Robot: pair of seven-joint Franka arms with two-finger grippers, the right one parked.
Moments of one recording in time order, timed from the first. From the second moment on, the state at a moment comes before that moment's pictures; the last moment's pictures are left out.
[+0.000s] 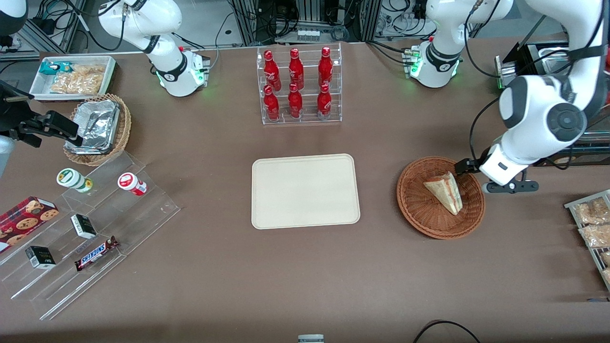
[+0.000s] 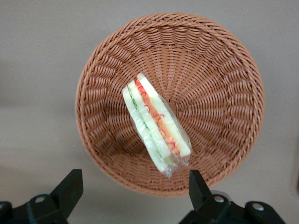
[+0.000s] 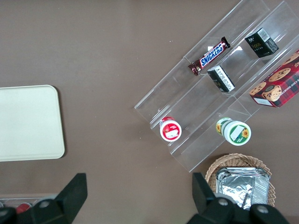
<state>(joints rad) -0.03 0.07 -0.05 -2.19 0.00 2.20 -0.13</state>
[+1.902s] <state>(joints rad) -0.09 0.25 -0.04 -2.24 0.00 2.43 -0.79</state>
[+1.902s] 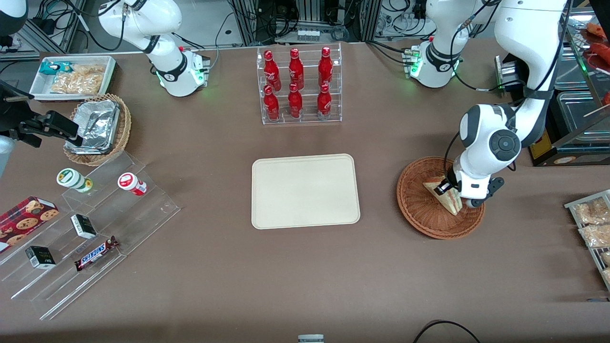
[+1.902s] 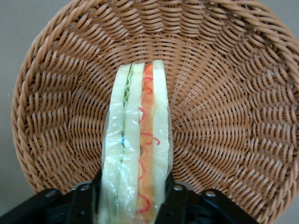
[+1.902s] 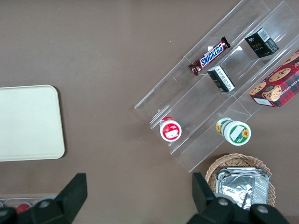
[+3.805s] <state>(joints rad) -0.57 0.50 -0.07 -1.65 -0.05 2.00 -0.68</state>
